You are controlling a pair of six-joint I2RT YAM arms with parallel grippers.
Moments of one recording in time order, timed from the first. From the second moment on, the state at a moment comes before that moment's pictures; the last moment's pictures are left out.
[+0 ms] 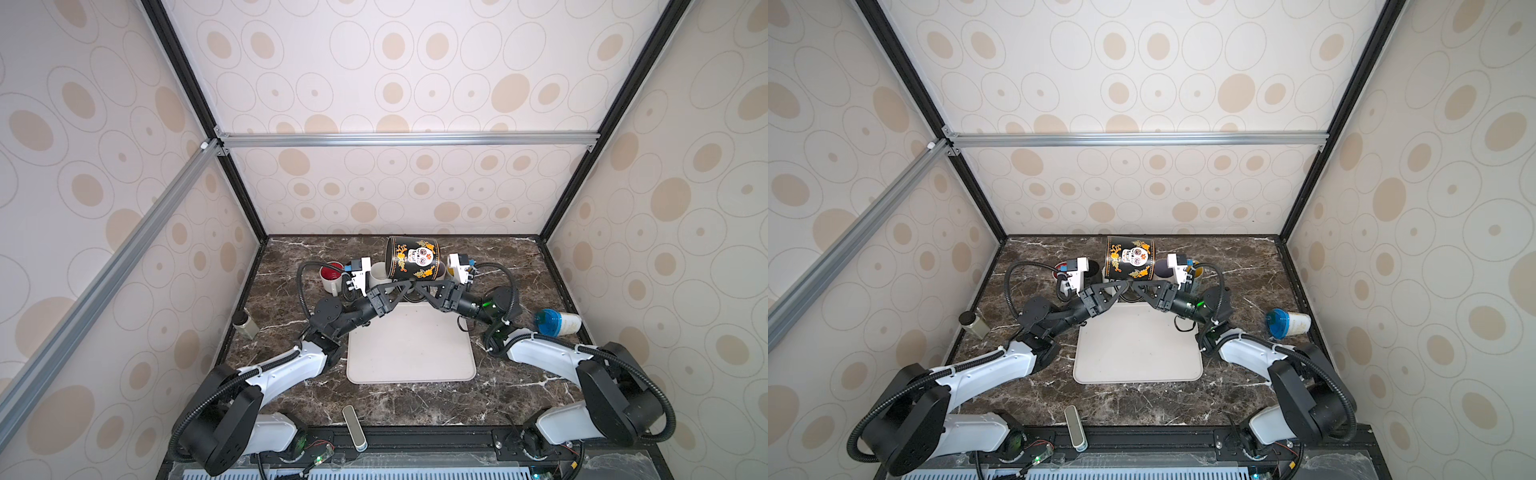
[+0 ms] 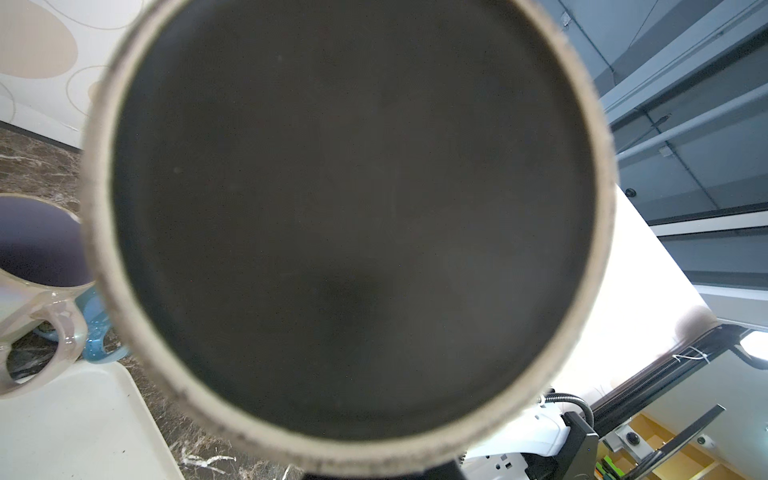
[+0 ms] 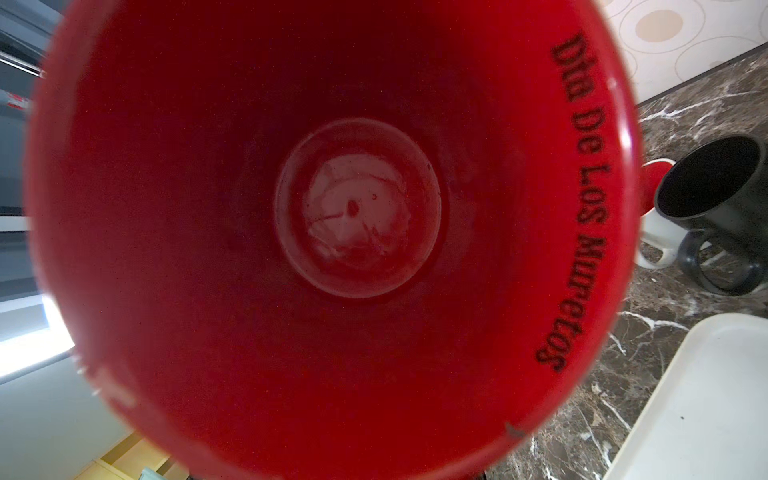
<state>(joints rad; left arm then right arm) -0.59 1.31 0.59 1.03 0.51 -1.18 0.52 1.45 0.65 1.13 -0.73 1.34</state>
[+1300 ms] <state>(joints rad) -0.55 1.09 0.74 0.07 0.26 -0.56 0.44 1.26 1.25 -0.50 -0.06 0.46</state>
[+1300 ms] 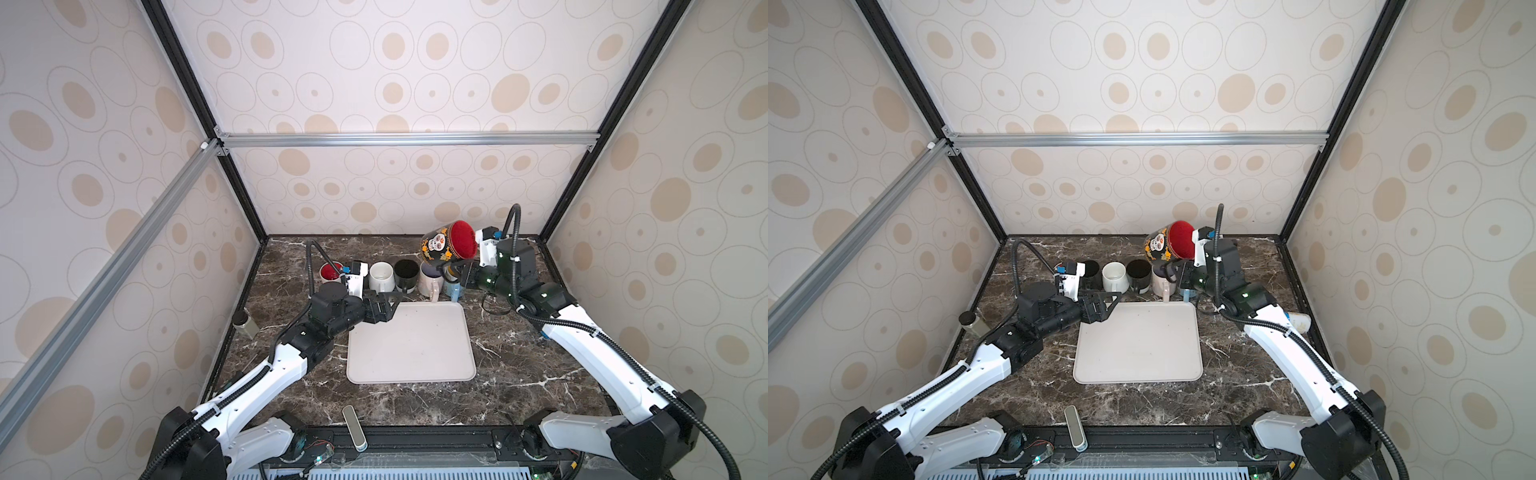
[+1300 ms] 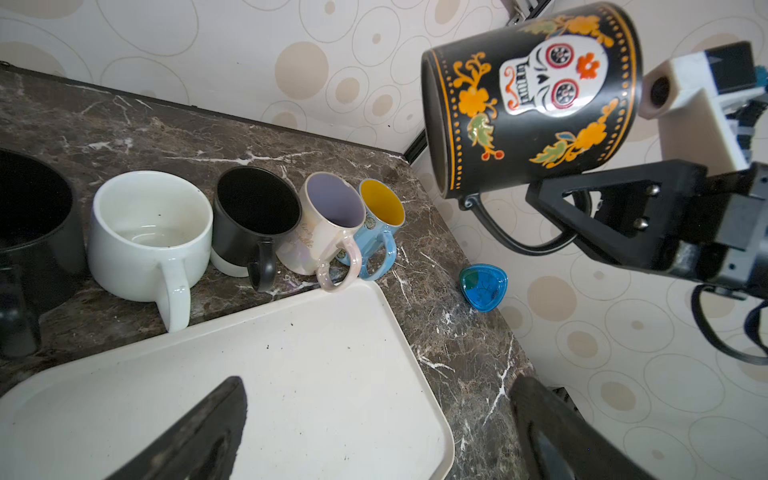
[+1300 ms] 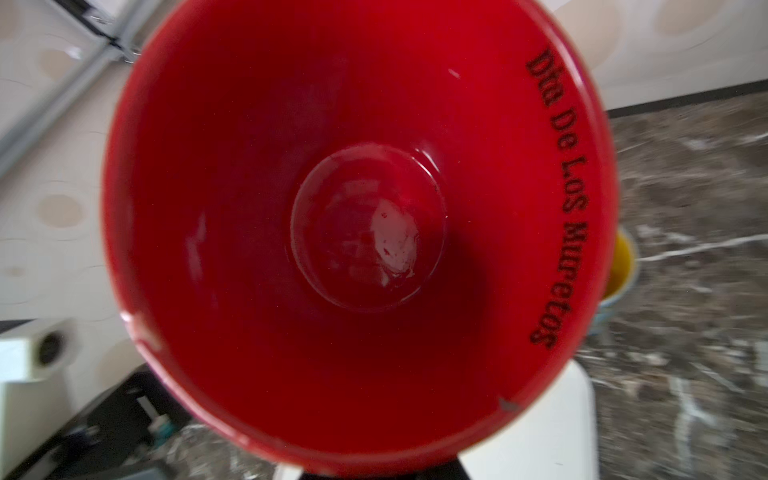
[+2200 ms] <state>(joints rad) -0.49 1.09 0.68 0.08 0.27 -0.54 0.13 1.53 1.36 -0.70 0.30 0.20</state>
